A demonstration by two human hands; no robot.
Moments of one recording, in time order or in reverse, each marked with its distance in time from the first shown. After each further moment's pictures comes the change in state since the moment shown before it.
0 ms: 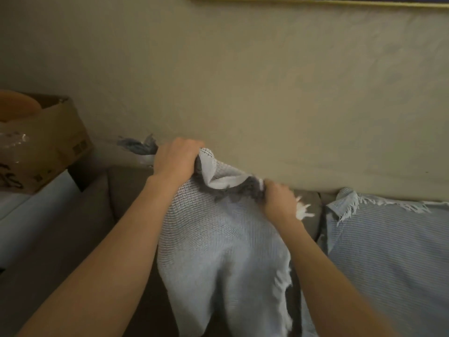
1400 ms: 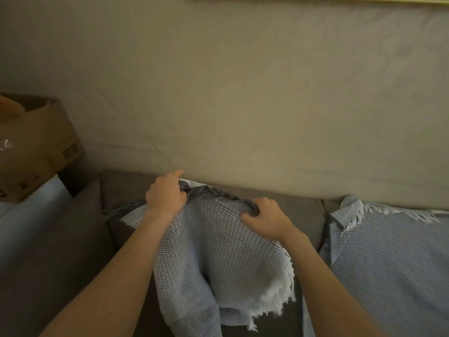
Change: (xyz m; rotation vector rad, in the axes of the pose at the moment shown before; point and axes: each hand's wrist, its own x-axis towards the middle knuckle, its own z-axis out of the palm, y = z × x) left_hand 0.001 -0.028 0.098 -0.274 -0.215 -0.452; right_hand 0.032 0.003 0.017 0.473 -0.291 -0.233
